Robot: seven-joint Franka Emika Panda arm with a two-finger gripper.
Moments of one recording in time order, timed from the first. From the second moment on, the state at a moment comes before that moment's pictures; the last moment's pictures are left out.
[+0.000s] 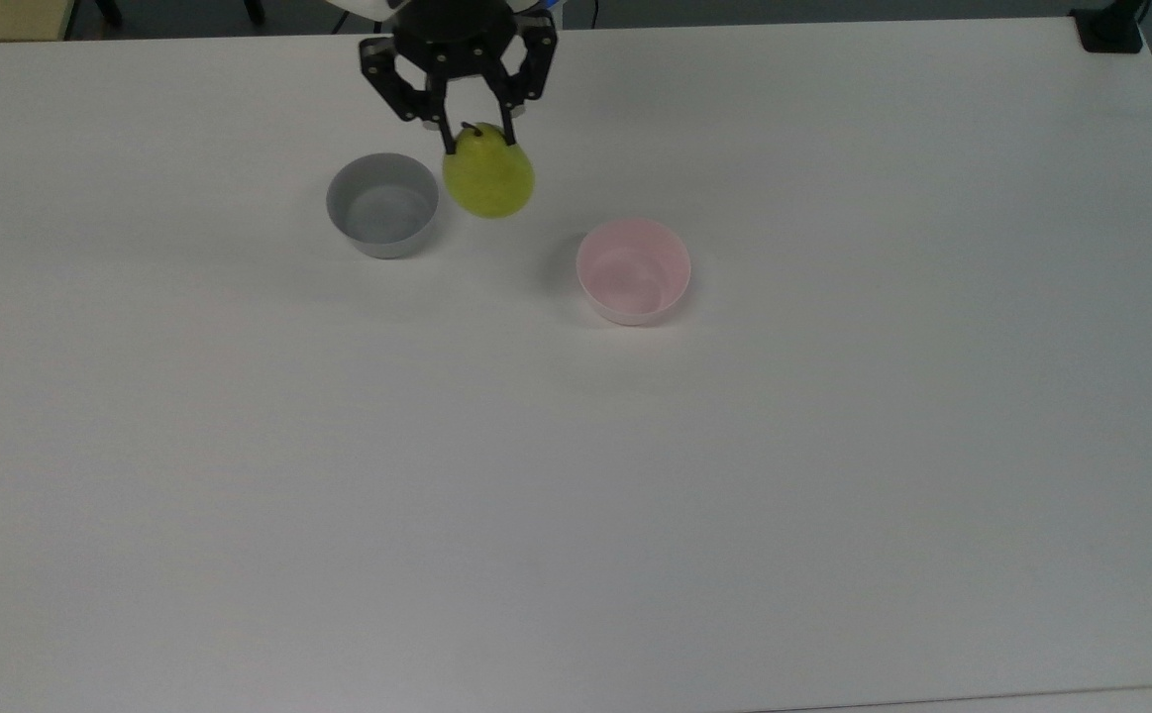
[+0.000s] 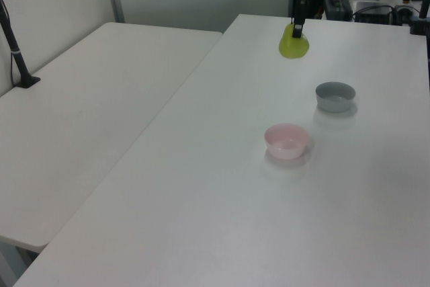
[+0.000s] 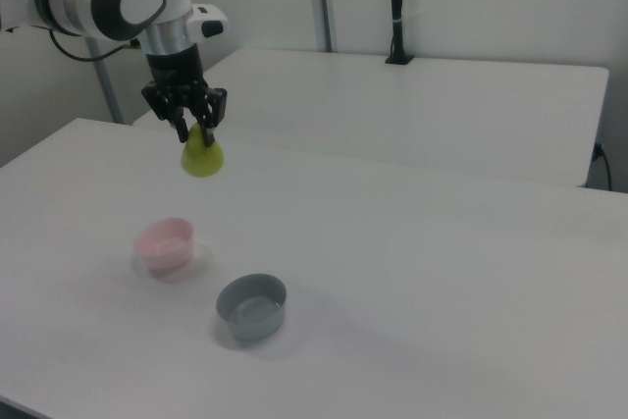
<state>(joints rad) 0.12 0.07 -0.08 -1.65 0.07 1.81 -0.17</state>
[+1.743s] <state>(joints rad) 0.26 0.20 0.03 -1.98 0.10 2.26 -0.05</state>
